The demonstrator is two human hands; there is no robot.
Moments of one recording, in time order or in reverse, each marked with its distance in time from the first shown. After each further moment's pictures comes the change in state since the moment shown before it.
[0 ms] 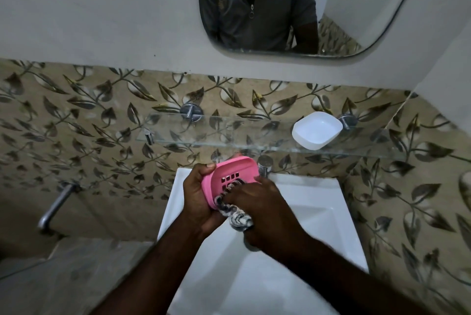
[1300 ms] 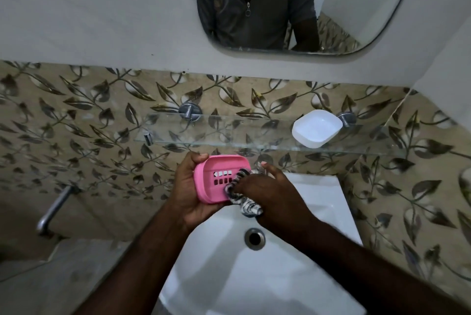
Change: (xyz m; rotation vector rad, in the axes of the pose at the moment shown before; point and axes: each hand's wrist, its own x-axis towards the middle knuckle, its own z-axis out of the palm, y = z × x) left_hand -0.004 0.029 0.007 0.082 -0.031 -0.095; right_hand 0.008 0.034 0.005 -0.104 -0.030 -0.082
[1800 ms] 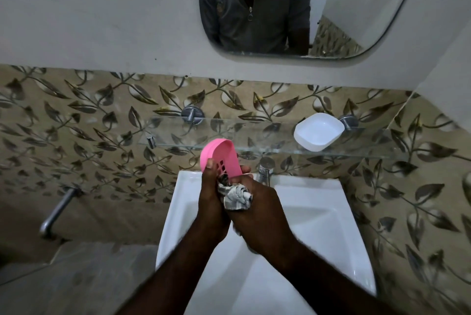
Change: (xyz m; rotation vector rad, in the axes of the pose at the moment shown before) left_hand 0.011 -0.043 0.008 0.172 0.184 0.252; right_hand 0.016 -0.062 -0.003 0.721 0.222 0.476
